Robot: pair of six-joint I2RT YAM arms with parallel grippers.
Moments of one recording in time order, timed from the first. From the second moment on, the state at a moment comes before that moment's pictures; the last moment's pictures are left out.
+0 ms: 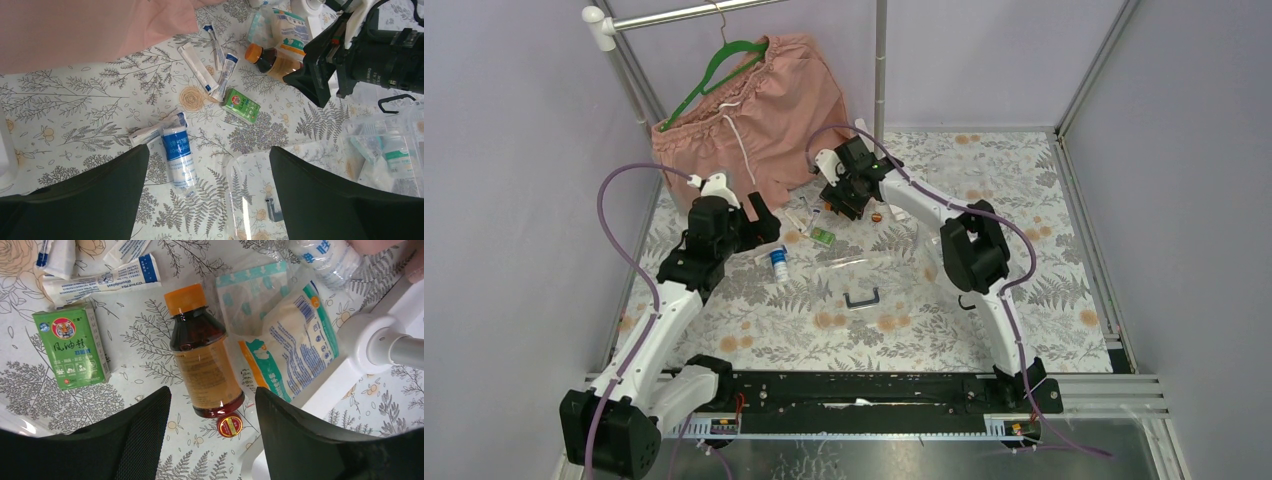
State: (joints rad) left arm -0.21 0.97 0.78 -0.33 -0.02 -0.45; right arm 0.65 2.30 1.99 -0.62 -0.04 -0.43
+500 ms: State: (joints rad) left arm -0.20 0.97 0.78 -0.33 -0.02 -0.45; right arm 0.65 2.38 2.02 -0.68 -0.05 -0.44
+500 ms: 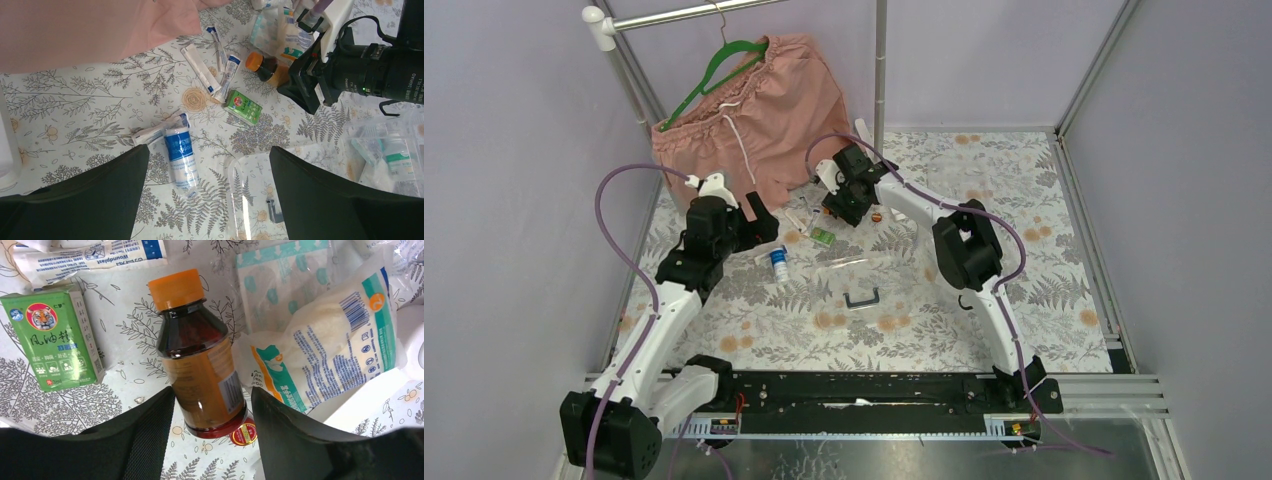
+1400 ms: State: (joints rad) left arm -0.16 0.98 0.78 -0.33 0.03 -0.45; right arm 0.62 2.05 1.61 -0.49 -0.41 -0.15
